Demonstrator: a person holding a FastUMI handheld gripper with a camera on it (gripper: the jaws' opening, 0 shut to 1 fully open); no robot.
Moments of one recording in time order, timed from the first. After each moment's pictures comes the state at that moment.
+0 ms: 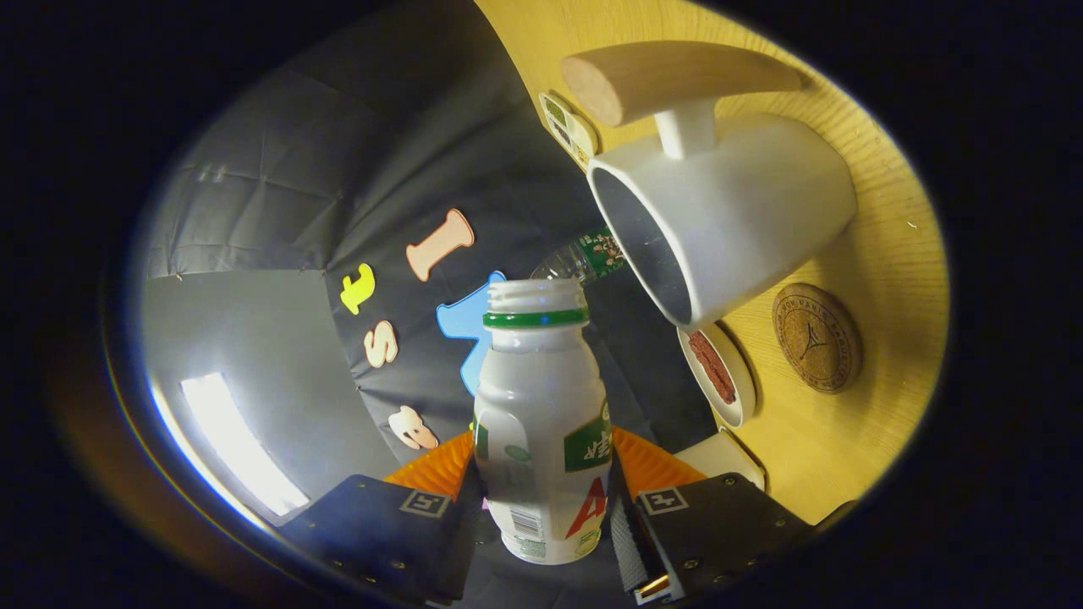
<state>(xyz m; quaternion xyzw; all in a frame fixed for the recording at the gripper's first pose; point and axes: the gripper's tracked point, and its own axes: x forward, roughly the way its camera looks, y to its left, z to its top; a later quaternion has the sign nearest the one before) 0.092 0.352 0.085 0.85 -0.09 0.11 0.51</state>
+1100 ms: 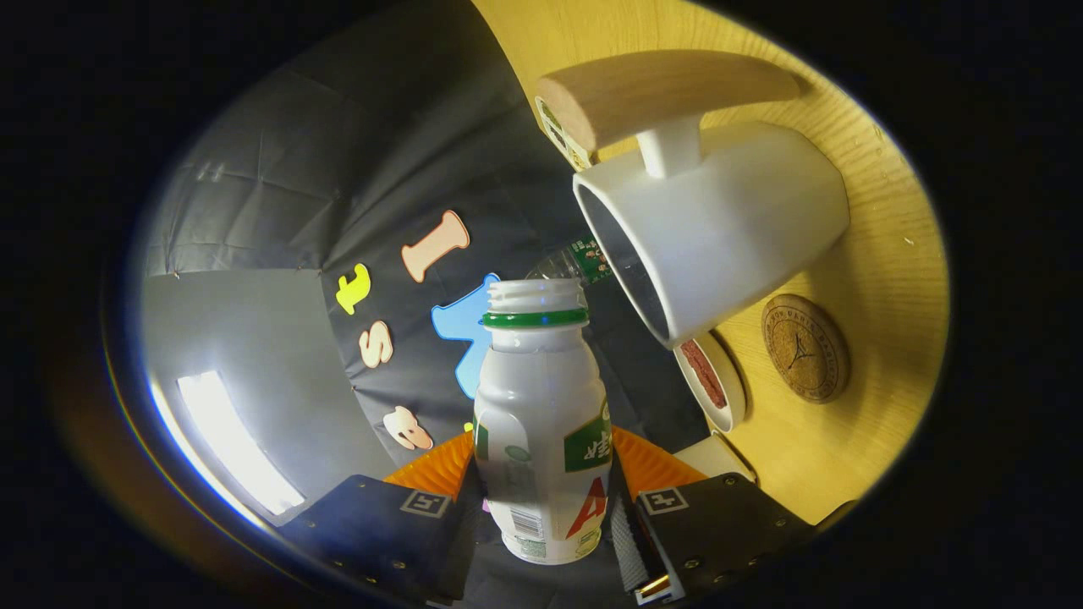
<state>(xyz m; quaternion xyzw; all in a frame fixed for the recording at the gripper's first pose) 0.096 0.355 0.074 0.84 -0.08 0.10 0.53</state>
